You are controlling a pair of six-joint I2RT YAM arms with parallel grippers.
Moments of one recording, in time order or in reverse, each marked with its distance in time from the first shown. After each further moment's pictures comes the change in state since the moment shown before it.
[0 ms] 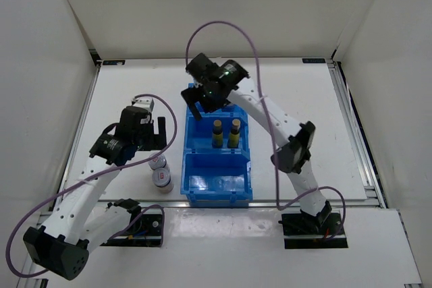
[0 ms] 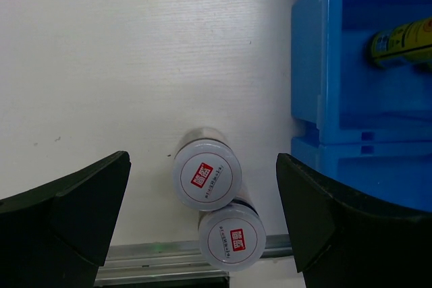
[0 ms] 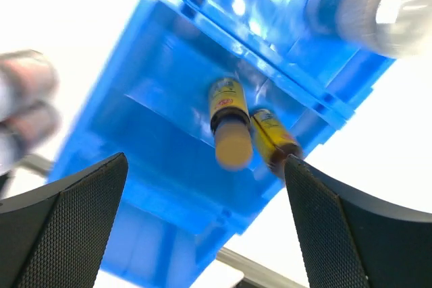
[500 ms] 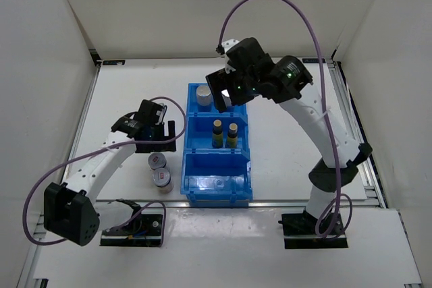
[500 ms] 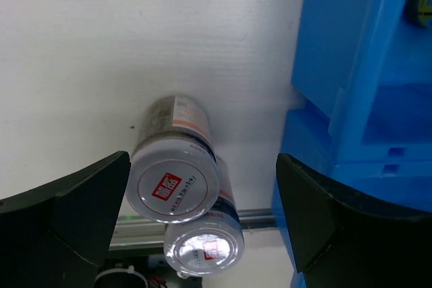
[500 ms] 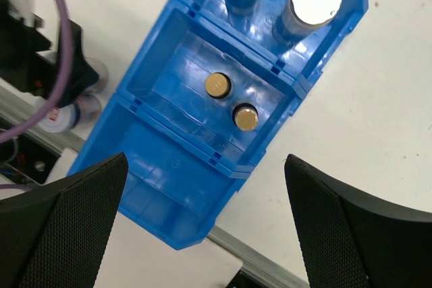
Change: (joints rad) left arm 0.010 0.271 0.019 -0.041 0.109 -0.087; right arm -0.014 -0.431 -0.108 0.023 0.006 0.006
